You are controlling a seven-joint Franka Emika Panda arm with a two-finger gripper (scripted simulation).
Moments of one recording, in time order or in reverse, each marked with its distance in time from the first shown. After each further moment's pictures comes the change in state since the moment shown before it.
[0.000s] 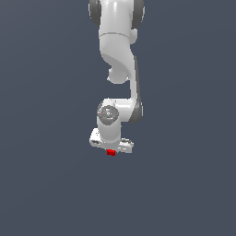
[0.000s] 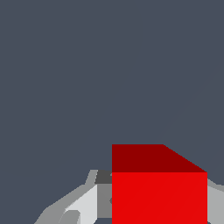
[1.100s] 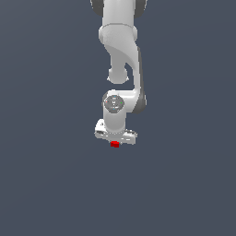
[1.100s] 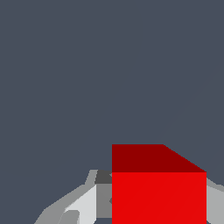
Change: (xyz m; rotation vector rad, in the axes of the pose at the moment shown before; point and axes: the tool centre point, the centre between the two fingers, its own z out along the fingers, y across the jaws) arm -0.042 -0.010 -0.012 0.000 -0.001 0.000
